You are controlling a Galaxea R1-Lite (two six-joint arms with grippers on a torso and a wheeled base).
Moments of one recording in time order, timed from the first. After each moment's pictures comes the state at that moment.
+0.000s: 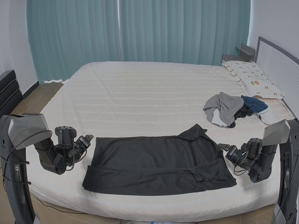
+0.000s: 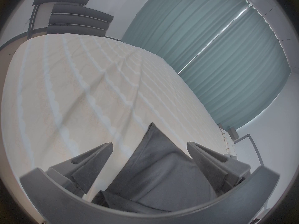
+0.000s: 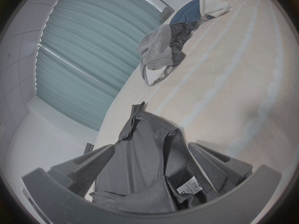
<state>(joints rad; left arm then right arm) -0.07 2.32 -0.72 -1.07 0.06 -0.86 -0.03 2.55 -0.59 -1.55 0.32 0.82</state>
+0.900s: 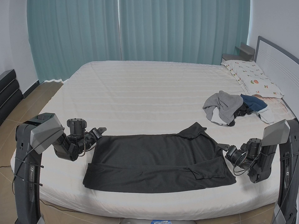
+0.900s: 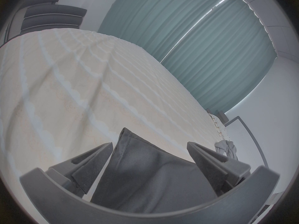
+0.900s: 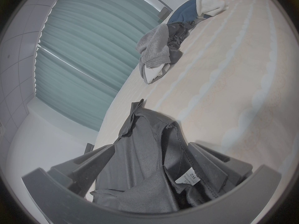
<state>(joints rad) -0.06 2.55 -1.19 -0.89 -0.13 -0.72 -0.02 2.54 -0.59 -1.55 0.31 0.84</state>
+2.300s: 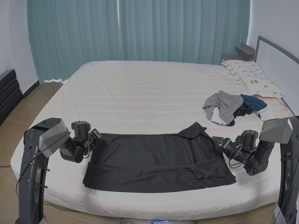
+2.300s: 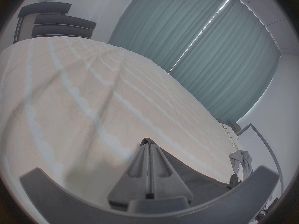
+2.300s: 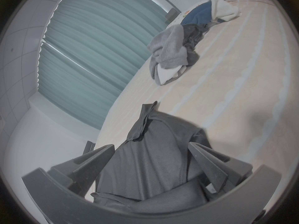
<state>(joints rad) -0.07 2.66 -1.30 -0.92 0.06 -0.72 0.05 2.48 -0.71 -1.40 0.26 0.82</state>
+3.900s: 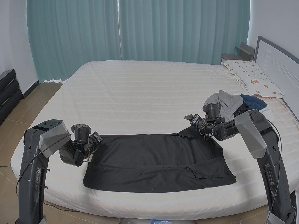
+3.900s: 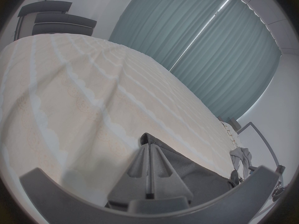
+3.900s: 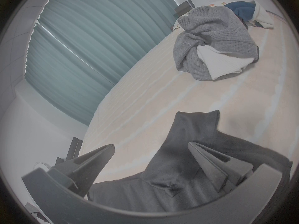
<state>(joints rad) -0.08 2.65 -1.23 -0.97 0.05 -0.73 0.24 2.73 -1.86 -0.39 0.04 0.80</state>
